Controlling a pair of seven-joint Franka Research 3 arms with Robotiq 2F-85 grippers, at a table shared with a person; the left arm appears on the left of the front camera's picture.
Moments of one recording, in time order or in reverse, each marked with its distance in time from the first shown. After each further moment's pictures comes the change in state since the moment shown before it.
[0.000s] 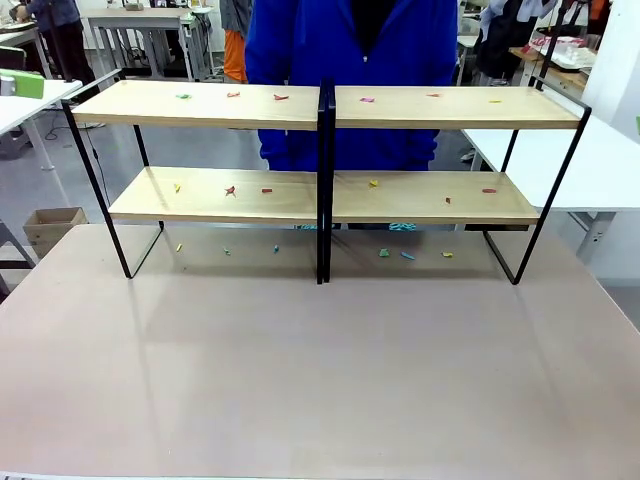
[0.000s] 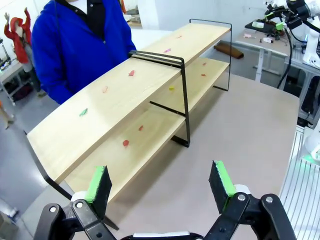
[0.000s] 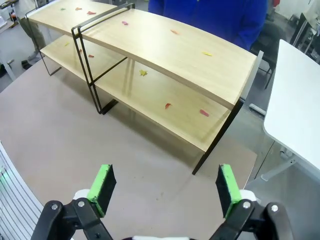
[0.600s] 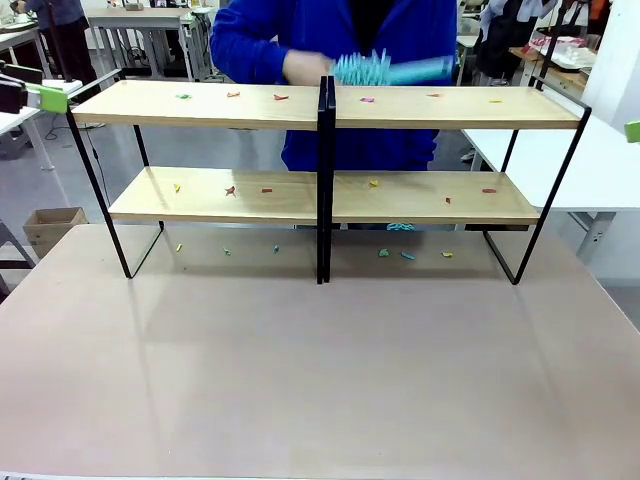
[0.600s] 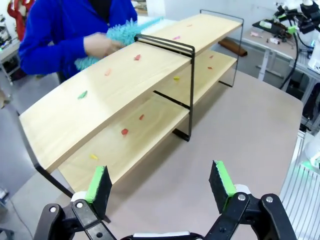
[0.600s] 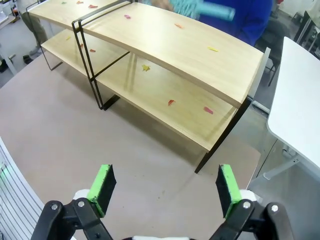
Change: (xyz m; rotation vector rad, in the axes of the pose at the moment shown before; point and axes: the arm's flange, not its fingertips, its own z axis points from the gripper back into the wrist) left arm -0.010 0.009 -0.023 0.027 0.051 0.087; right arm -0.001 0.001 -0.012 0.016 0.025 0.007
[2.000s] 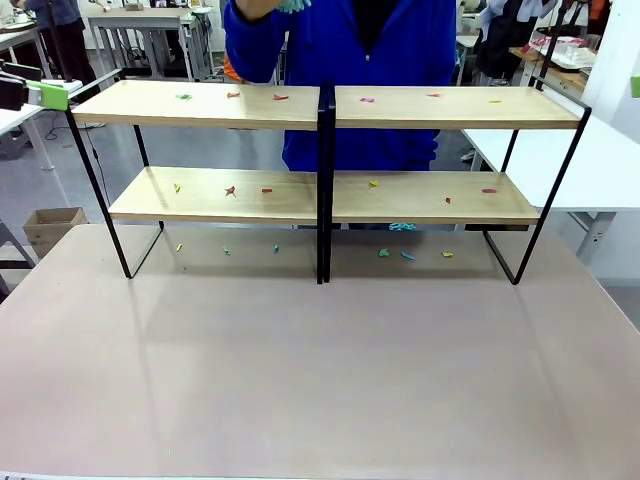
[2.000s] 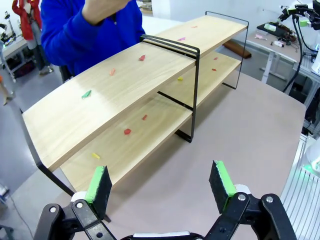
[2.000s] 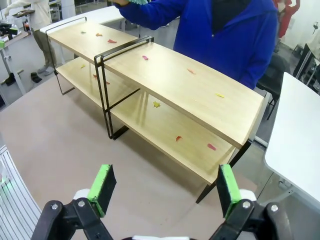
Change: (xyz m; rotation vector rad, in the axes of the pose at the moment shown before) left arm 0.002 -0.002 0.000 0.011 0.000 0.009; right arm 0.025 0.022 0.023 0.020 -0.164 0.046
